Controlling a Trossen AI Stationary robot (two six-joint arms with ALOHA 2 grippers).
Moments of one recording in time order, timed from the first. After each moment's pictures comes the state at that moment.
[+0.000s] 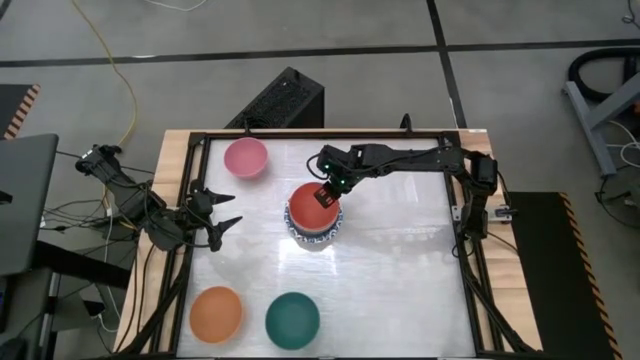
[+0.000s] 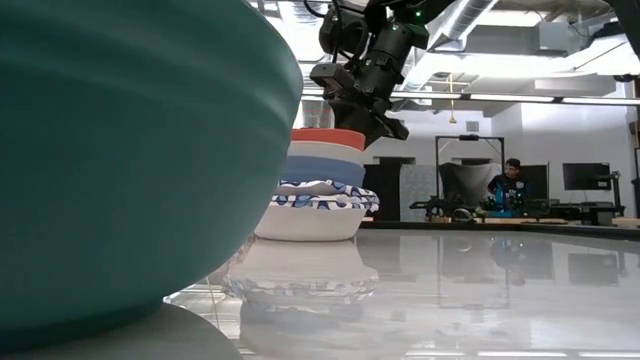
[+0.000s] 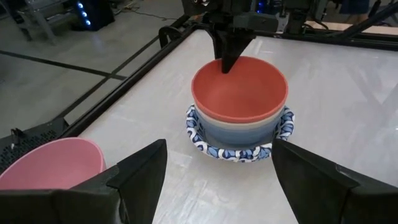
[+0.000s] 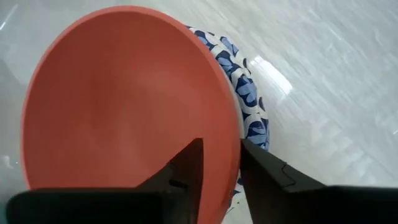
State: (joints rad) left arm -0.69 0.62 0.66 -0.66 -1.00 -0.52; right arm -0.23 1.82 1.52 -0.74 -0.08 0.56
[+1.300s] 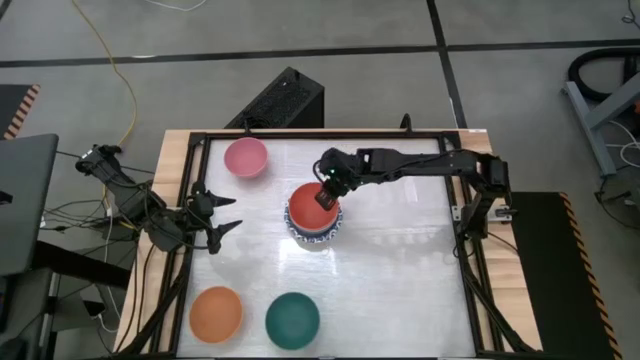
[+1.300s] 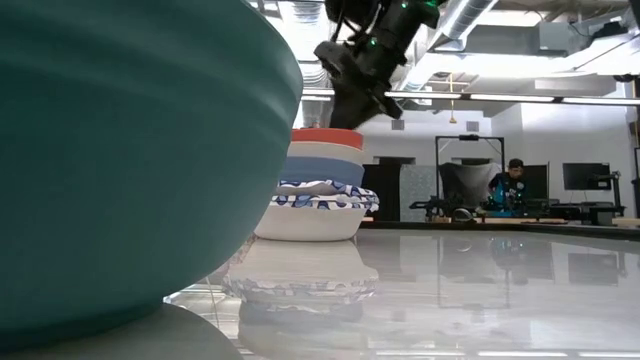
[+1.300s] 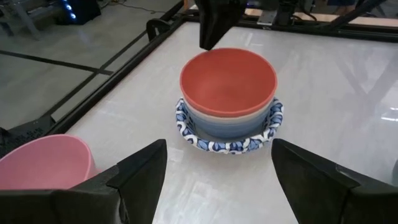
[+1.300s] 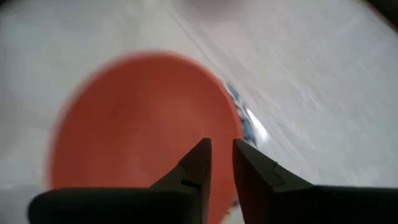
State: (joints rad) left arm -0.69 0.62 0.66 -0.67 -0.95 -0.52; right arm -0.17 1.74 1.48 -0.65 0.10 0.44
